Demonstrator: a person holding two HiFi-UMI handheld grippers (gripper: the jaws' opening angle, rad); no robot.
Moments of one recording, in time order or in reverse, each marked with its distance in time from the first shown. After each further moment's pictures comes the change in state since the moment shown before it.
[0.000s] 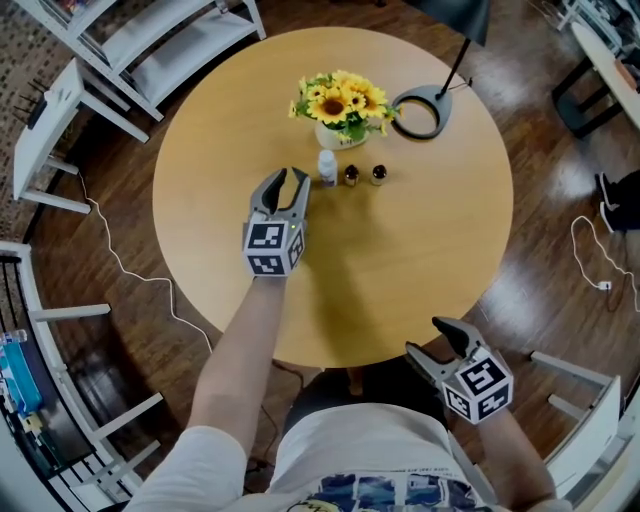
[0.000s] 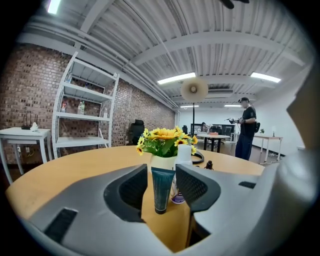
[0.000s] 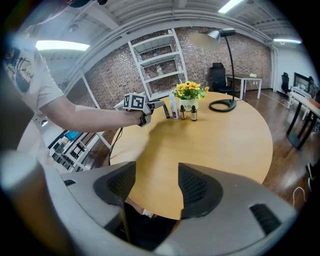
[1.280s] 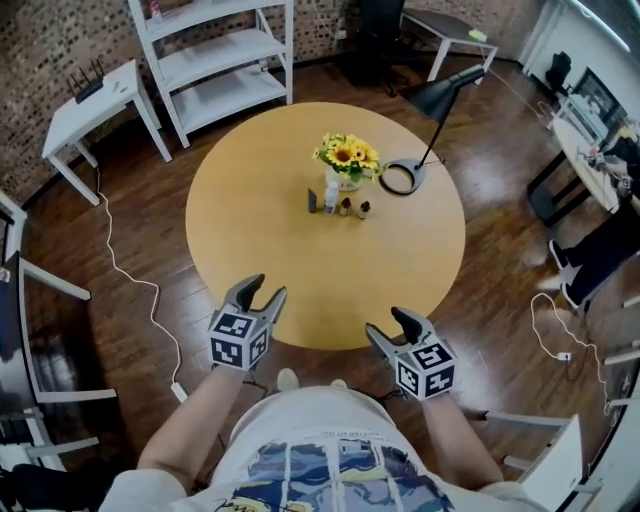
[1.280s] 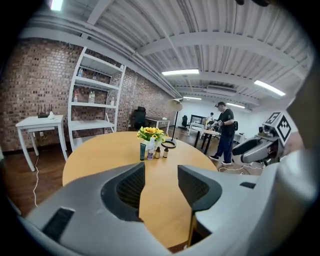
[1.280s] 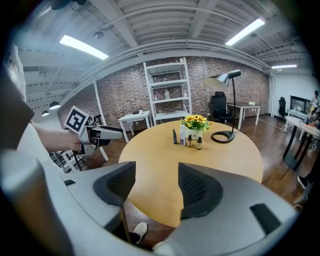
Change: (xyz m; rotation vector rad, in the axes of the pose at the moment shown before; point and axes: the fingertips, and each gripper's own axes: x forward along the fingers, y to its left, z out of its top) left arm -0.320 -0.110 0.029 -0.121 0.198 -0.006; right arm -0.082 0.084 0.034 -0.124 -0.244 -0.050
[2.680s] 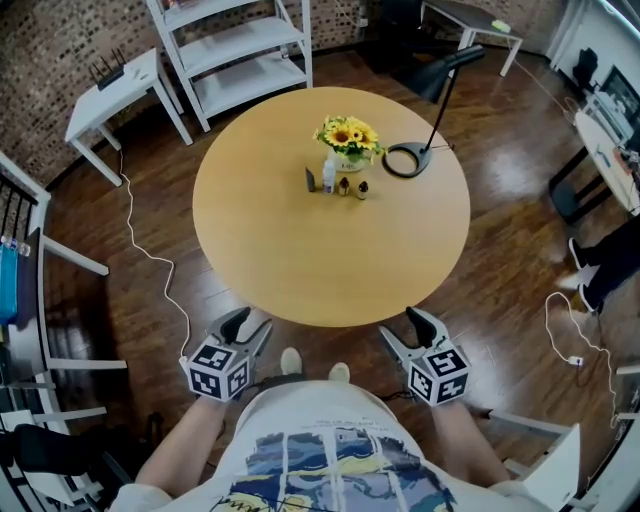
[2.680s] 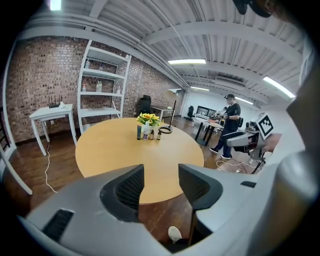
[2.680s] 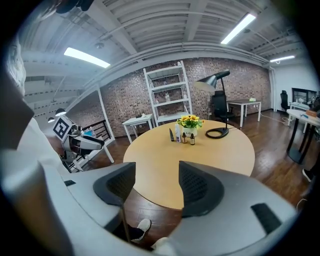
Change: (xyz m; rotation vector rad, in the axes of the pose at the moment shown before) left arm -0.085 -0.089 -0.057 -0.069 0.137 0.068; right arm -0.080 -0.040 -0.033 0.028 -0.038 0.059
